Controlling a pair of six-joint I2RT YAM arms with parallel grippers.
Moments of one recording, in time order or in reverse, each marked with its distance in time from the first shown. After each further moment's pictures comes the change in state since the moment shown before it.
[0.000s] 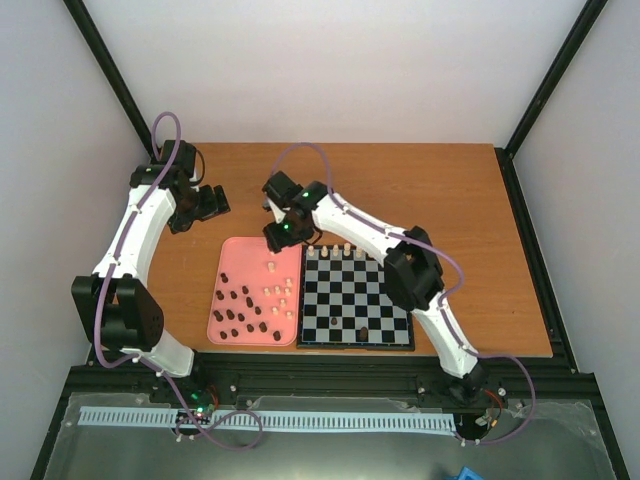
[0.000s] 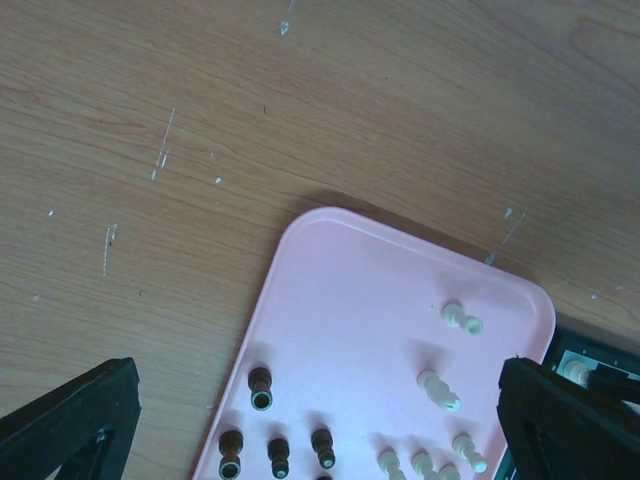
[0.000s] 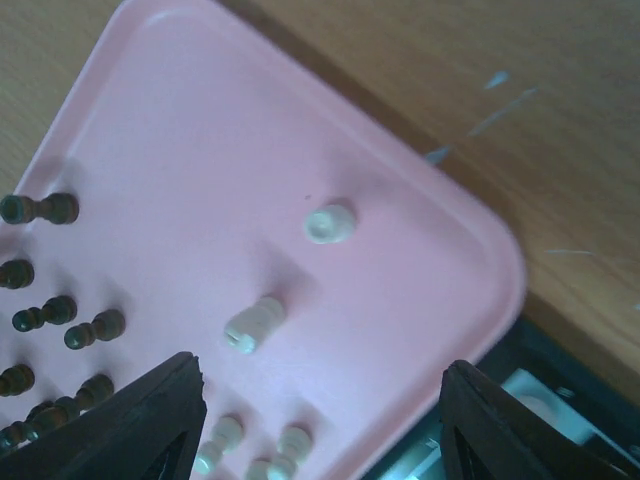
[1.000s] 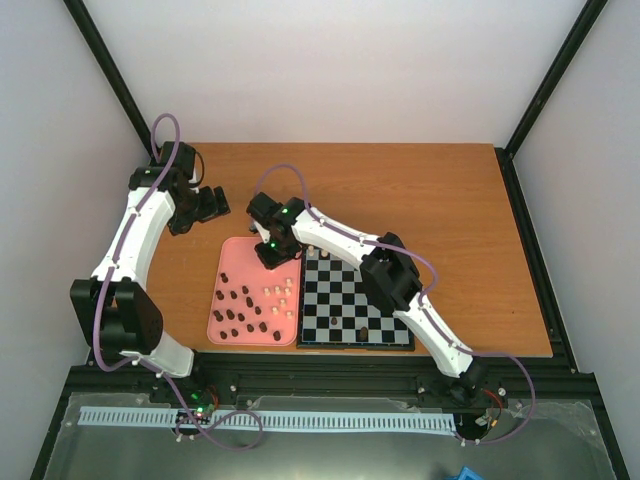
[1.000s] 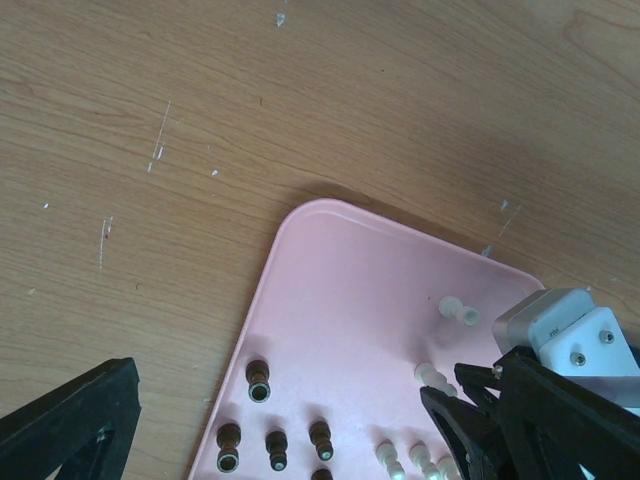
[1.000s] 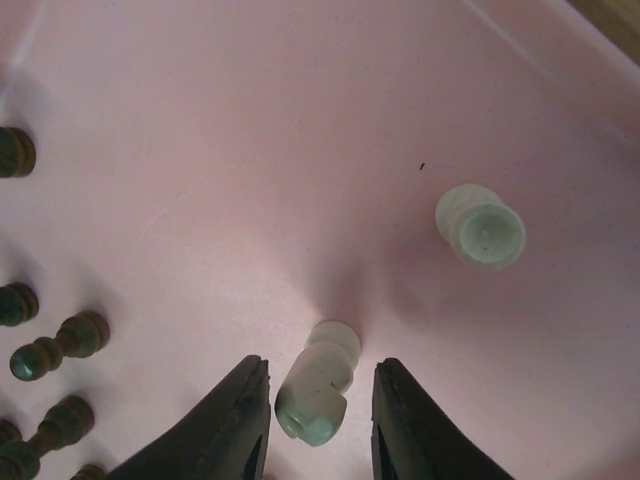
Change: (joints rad) left arm 0.000 -0.018 -0.015 0.001 0.017 0.000; right arm 0.079 0.200 0.128 -0.051 -0.047 -0.018
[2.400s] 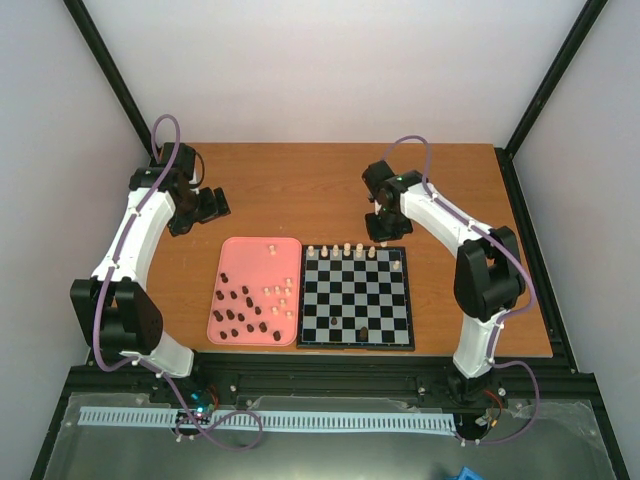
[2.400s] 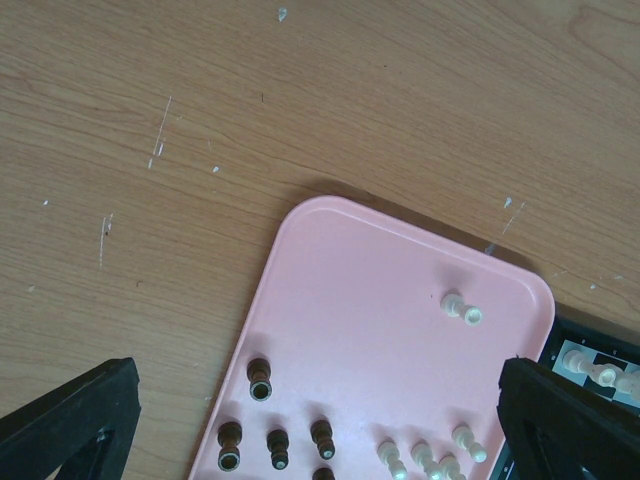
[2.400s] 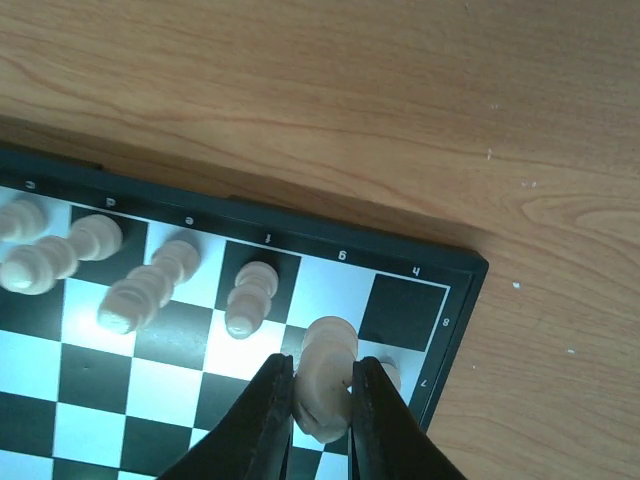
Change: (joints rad) left arm 0.000 -0.002 -0.008 0.001 0.000 0.000; right arm -0.446 -0.603 -0.678 -0.037 0.256 -0.003
